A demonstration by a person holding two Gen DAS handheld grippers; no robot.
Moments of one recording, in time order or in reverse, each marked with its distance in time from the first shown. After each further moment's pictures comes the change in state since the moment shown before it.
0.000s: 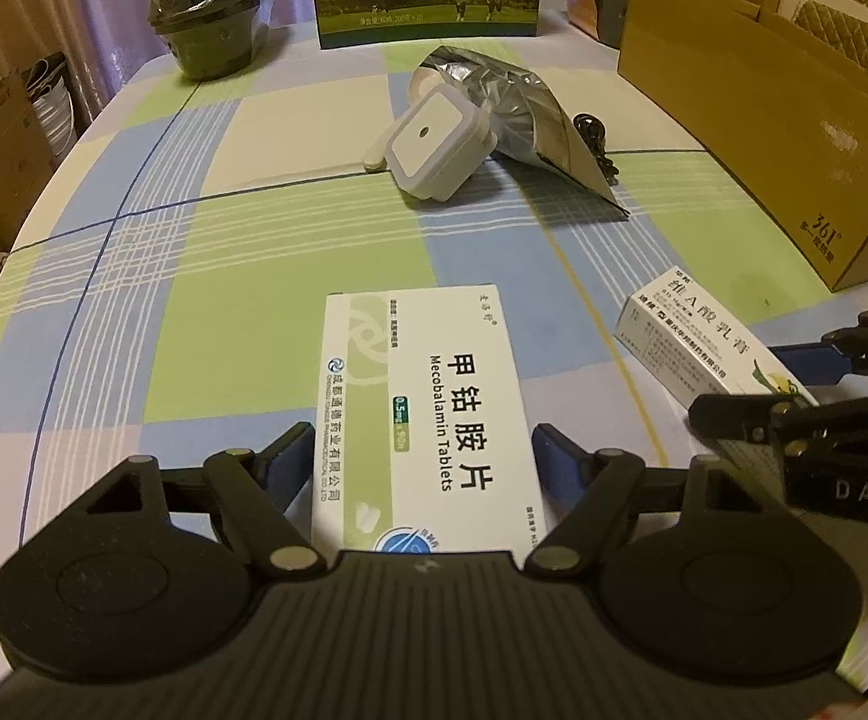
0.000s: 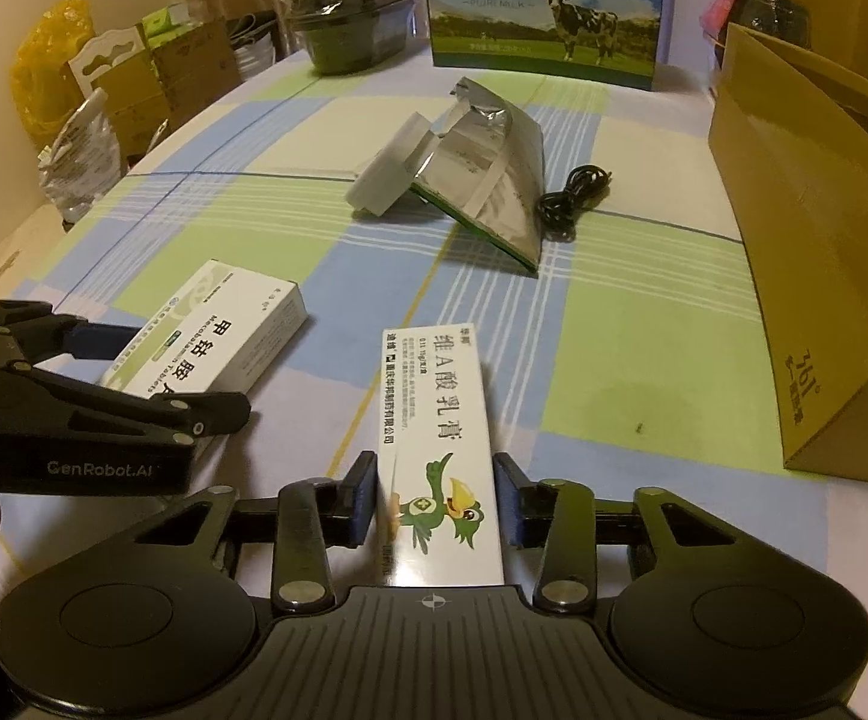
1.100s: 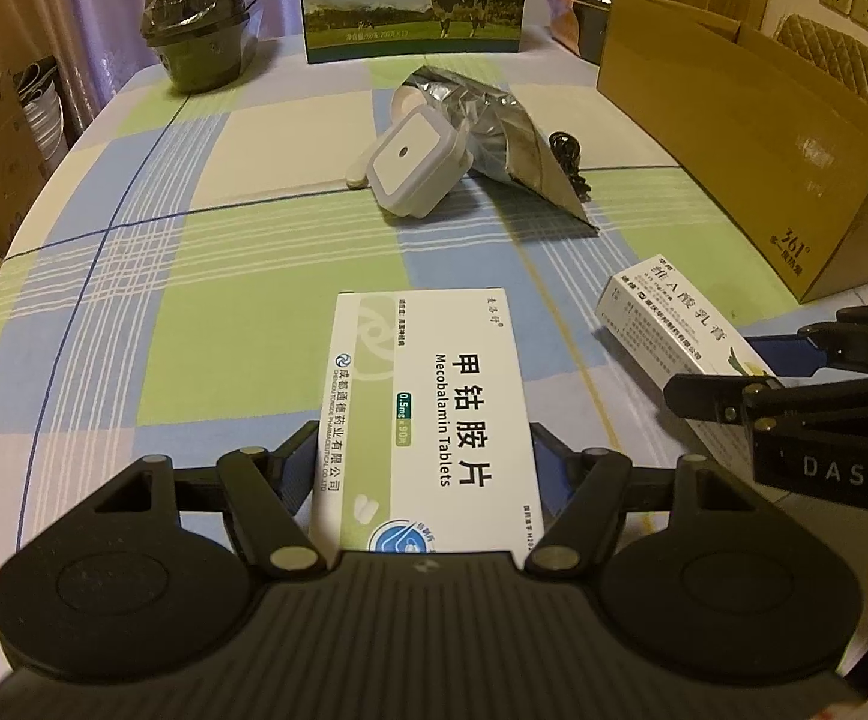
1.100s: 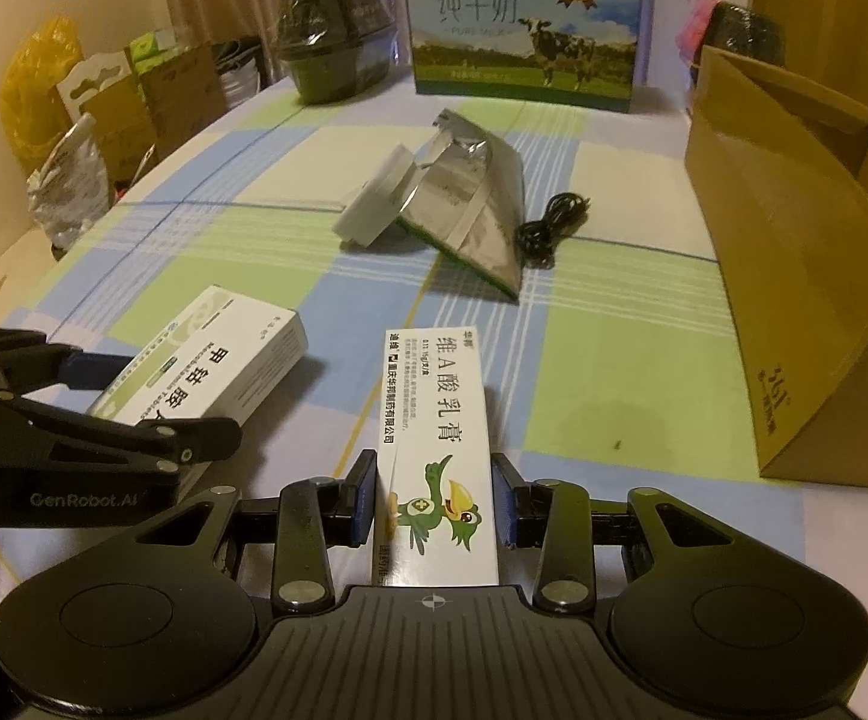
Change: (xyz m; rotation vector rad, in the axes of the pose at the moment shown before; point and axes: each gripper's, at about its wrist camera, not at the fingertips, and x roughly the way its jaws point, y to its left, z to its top) left arm -0.016 -0.003 0.002 -0.004 -0.026 -0.040; right arm -0.013 0.000 0.003 0.028 -0.060 -0.033
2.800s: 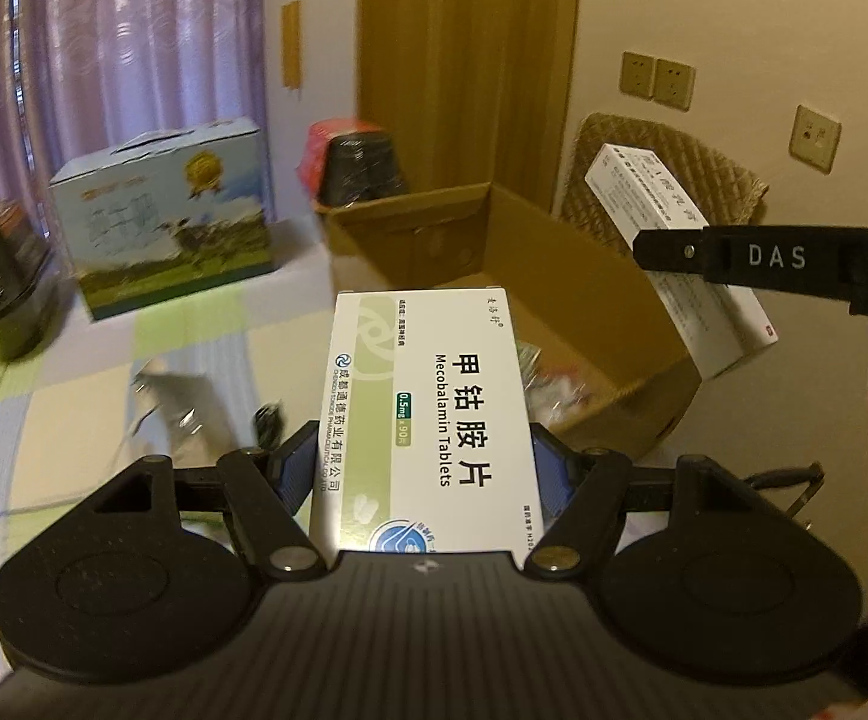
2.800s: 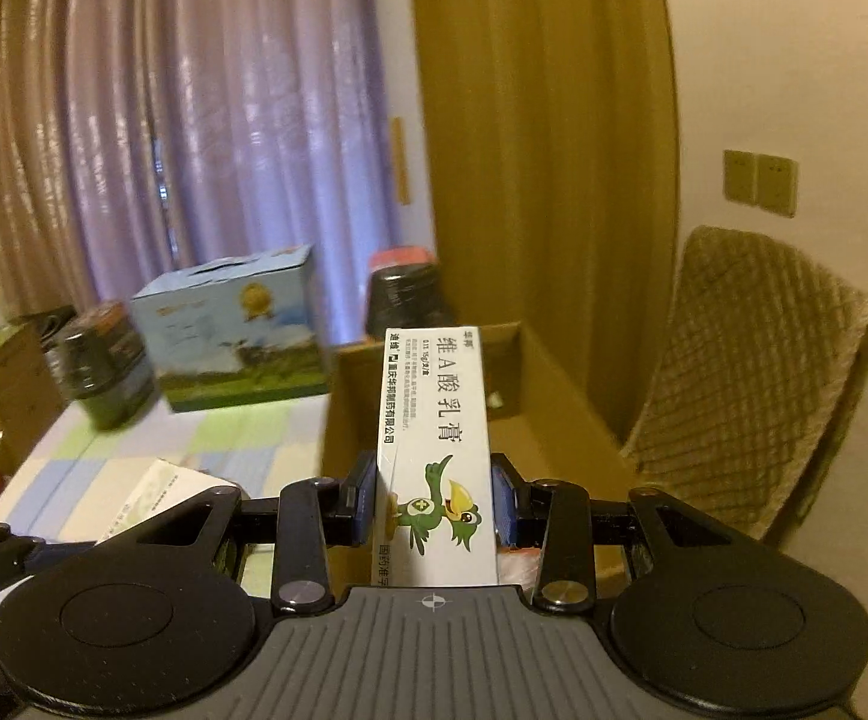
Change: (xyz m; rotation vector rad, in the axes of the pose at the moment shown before) left arm -0.071 -0.179 0.119 0.184 -0.252 -0.227; right arm -0.178 -0.165 0.064 0.248 -0.420 -0.312
